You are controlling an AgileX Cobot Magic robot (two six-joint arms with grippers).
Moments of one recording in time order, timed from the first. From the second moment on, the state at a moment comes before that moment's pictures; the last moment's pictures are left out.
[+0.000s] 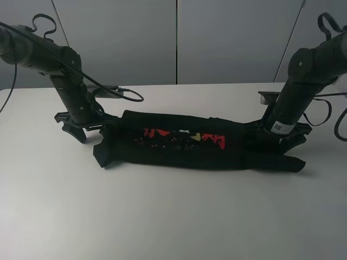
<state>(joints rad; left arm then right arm) -0.30 2.19 -1.39 -0.08 0.82 -0.06 0.14 2.02 -1.08 0.14 0.76 -0.05</state>
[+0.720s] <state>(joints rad) -0.30 2.19 -1.39 -0.08 0.82 -0.03 0.17 2.05 -1.10 0.12 0.74 -0.04</state>
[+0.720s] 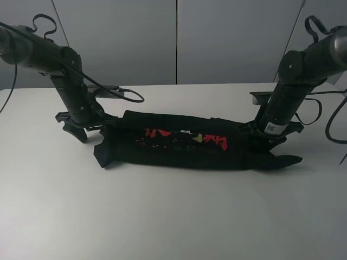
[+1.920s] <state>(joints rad) -0.30 2.19 -1.39 -0.09 0.82 -0.02 0.18 1.84 -1.08 0.22 0.85 -0.05</state>
